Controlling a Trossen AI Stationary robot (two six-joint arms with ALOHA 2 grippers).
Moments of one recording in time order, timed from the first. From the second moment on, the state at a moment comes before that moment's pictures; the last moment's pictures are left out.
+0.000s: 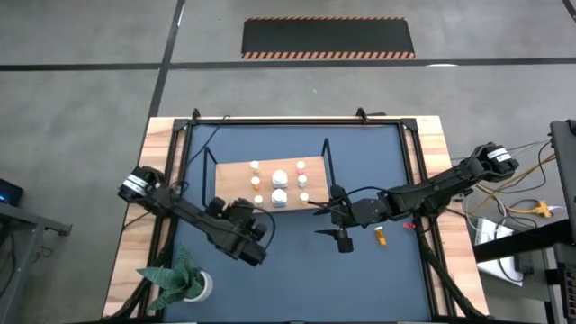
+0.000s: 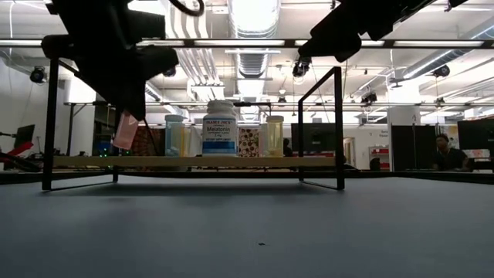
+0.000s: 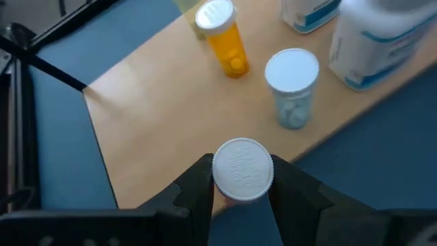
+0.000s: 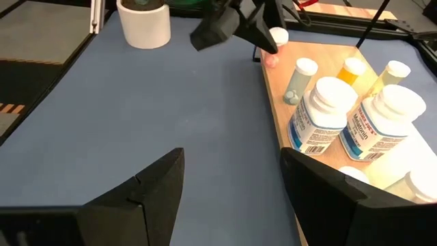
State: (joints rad) left arm -0.48 1.79 1.30 -1.32 -0.71 -1.59; right arm 0.32 1.35 0.79 0.06 0.21 0.05
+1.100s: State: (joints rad) left arm -0.45 1.78 1.24 -1.35 -0.71 -1.68; right arm 0.32 1.35 0.79 0.06 0.21 0.05
